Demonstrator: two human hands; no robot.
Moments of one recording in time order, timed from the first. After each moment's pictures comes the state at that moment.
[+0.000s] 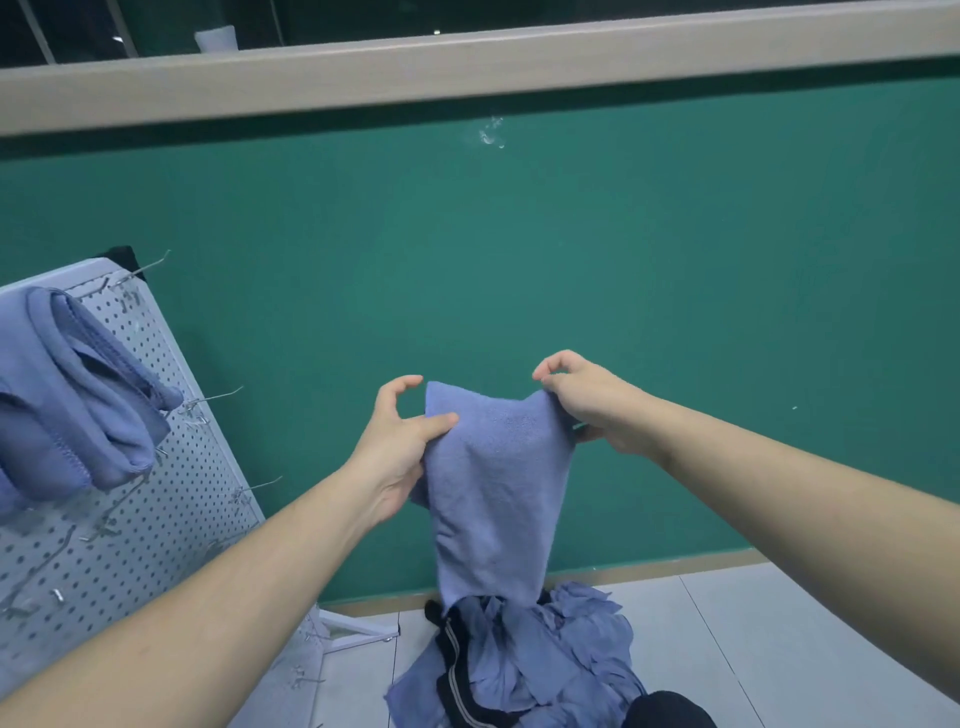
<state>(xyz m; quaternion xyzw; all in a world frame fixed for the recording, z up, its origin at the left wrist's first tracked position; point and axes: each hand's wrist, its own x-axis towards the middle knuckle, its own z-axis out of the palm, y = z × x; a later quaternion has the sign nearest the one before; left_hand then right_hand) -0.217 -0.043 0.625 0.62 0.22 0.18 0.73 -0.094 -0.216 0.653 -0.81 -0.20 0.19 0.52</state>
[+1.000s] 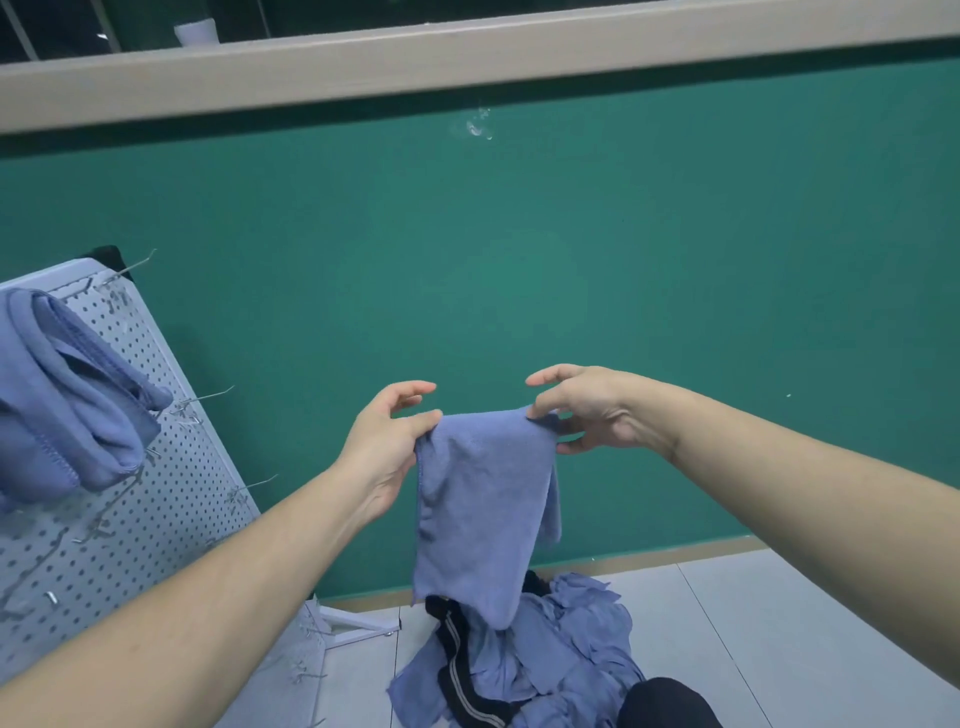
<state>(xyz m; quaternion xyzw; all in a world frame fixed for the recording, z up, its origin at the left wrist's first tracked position) -0.216 -0.039 0.618 0.65 0.23 0.22 0.69 -0.086 -0.228 0.649 -0.74 -0.14 0.35 0.56</state>
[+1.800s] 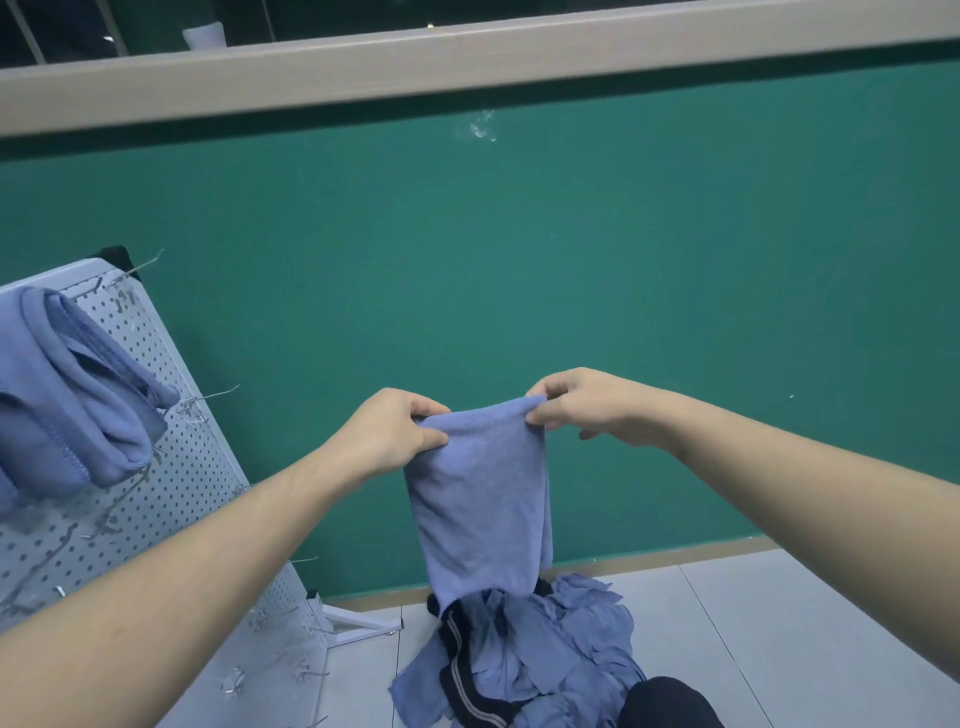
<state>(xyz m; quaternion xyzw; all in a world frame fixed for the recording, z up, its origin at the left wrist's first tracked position) -0.227 -0.031 0.649 0.92 0.17 0.10 0.33 -0.087 -0.236 0.648 -0.84 -0.31 0.23 0.37</state>
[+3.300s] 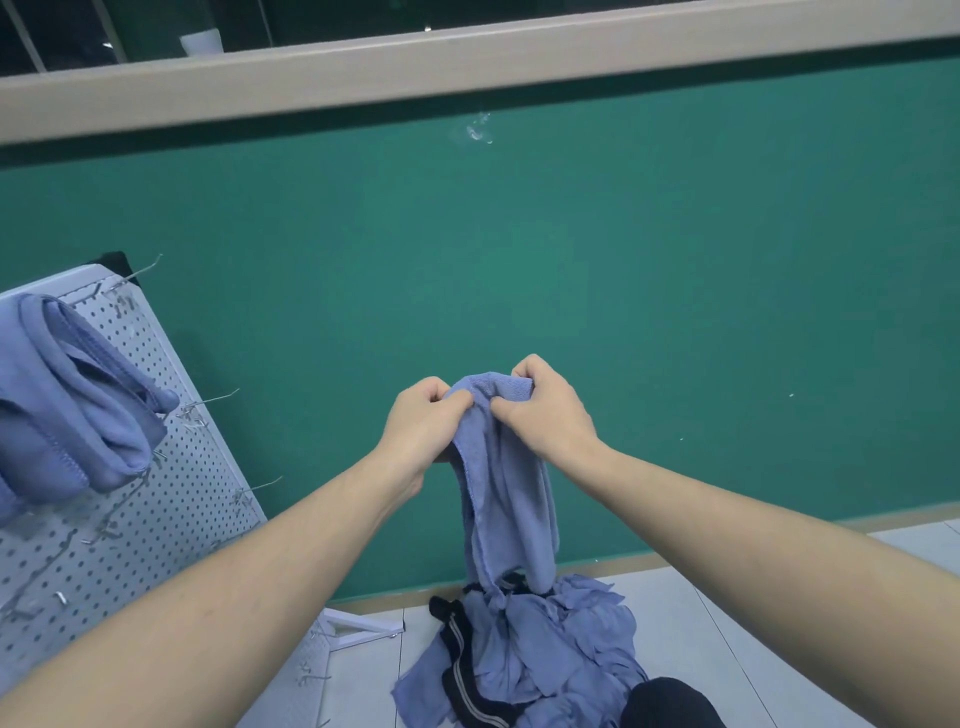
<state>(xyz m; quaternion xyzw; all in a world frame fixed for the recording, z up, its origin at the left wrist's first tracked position) -0.198 -0.067 0.635 0.77 0.24 0.20 0.56 -0.120 -0.192 0.621 -0.83 -0.23 0.01 0.50</state>
